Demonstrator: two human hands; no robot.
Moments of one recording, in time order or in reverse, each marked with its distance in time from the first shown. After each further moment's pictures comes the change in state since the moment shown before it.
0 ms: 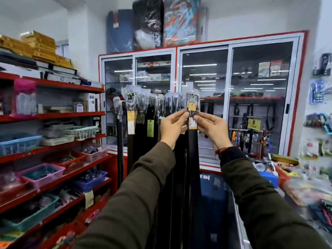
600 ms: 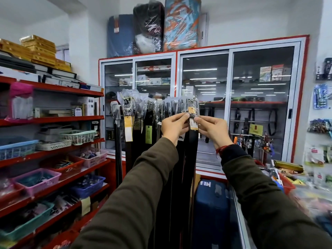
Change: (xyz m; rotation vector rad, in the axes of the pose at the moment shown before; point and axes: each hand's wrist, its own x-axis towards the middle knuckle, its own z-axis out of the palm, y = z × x) left_hand 0.041 0.000 0.015 -0.038 0.048 -0.118; right_hand 0.049 0.009 -0.007 -0.095 0.024 0.040
